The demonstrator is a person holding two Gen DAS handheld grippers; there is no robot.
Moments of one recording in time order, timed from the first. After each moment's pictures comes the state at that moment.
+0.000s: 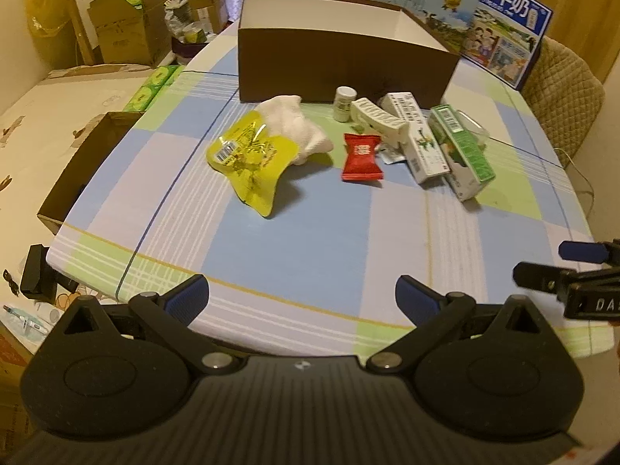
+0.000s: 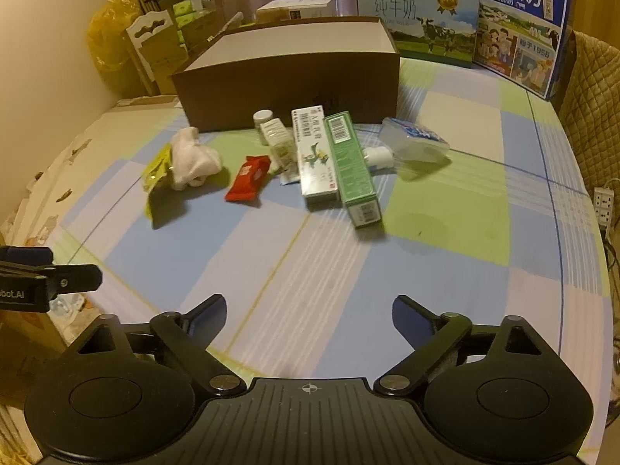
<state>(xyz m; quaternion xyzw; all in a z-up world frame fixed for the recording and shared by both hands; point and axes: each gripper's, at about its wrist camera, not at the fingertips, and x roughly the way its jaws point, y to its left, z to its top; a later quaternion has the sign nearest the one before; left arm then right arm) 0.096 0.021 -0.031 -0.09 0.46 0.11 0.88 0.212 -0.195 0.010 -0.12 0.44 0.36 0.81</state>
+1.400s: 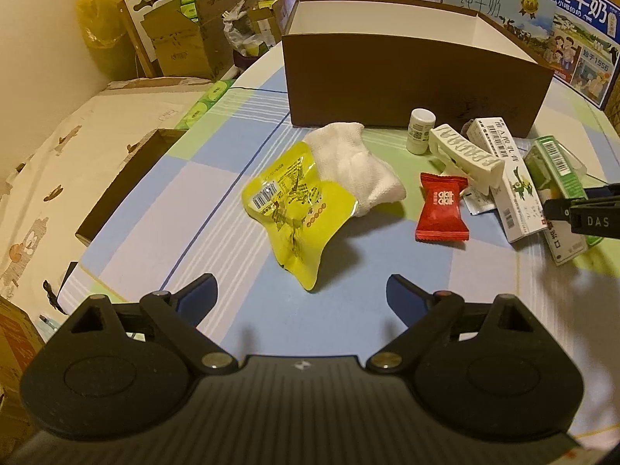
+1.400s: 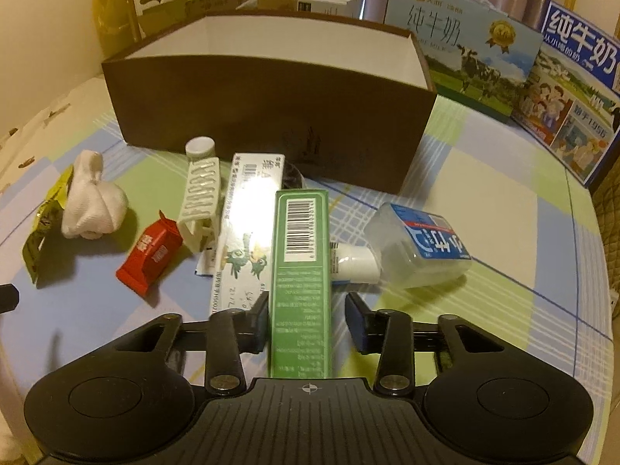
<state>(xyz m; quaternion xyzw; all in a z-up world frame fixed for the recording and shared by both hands) 0.174 0.031 -0.068 -0.05 0.44 0.23 0.87 0.347 -0.105 -0.045 -0.22 0.39 0.39 0.81</state>
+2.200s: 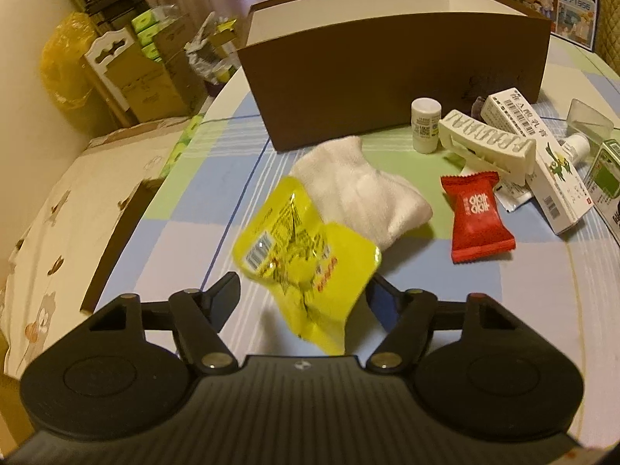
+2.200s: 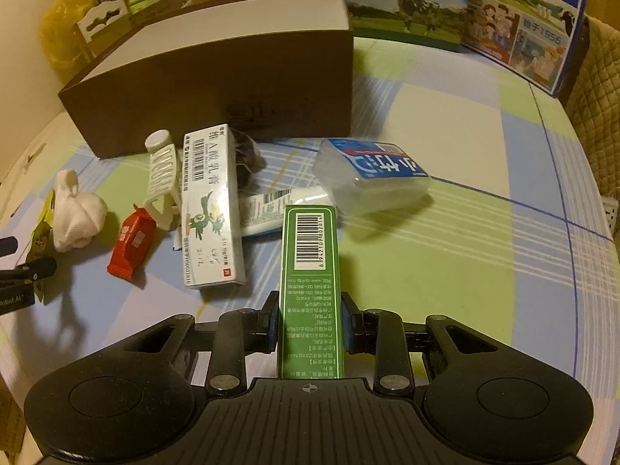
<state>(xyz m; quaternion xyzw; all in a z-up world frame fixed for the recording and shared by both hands) 0.223 0.053 -0.096 0.06 0.44 0.19 0.87 0.354 -0.149 -0.043 -0.14 0.46 0.33 0.81</state>
